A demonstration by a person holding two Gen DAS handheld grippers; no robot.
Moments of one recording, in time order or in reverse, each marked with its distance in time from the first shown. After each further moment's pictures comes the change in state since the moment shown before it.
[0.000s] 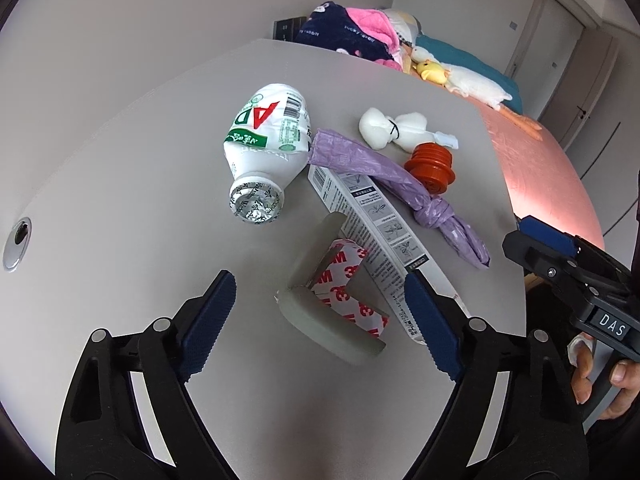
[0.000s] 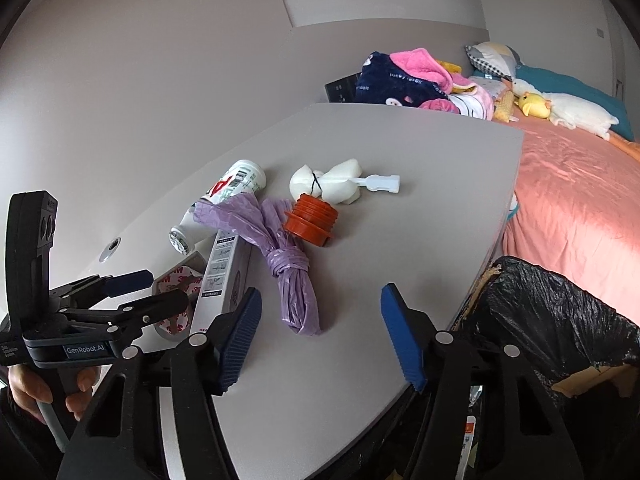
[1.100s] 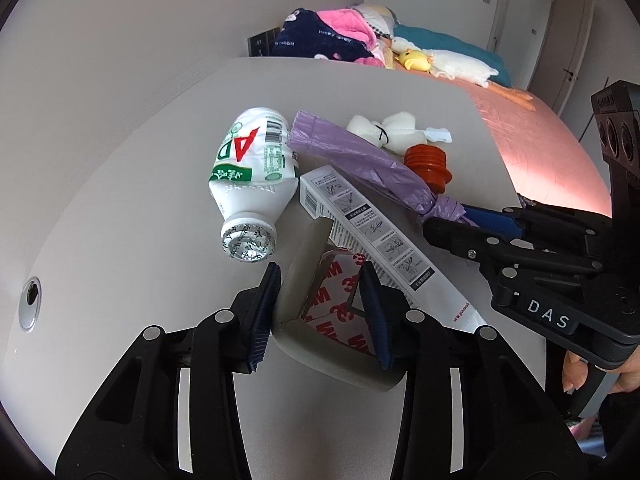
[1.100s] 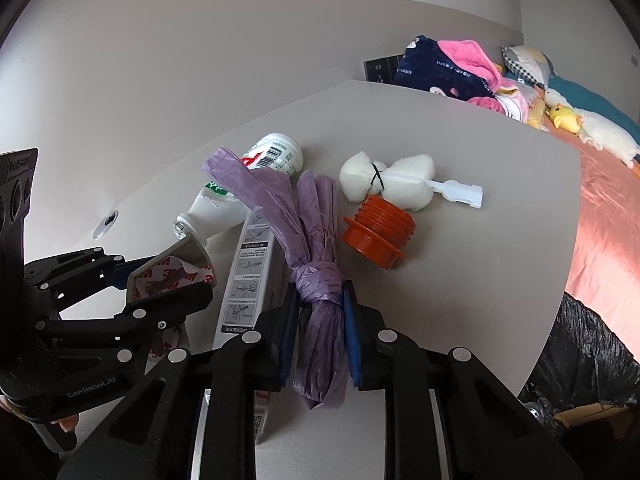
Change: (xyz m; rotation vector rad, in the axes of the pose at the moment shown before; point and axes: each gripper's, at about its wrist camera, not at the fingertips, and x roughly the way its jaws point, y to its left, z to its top) left arm 0.001 -0.010 0.015 0.157 -0.031 0.032; right arm 0.049 0.043 0.017 -0.102 0.074 0.019
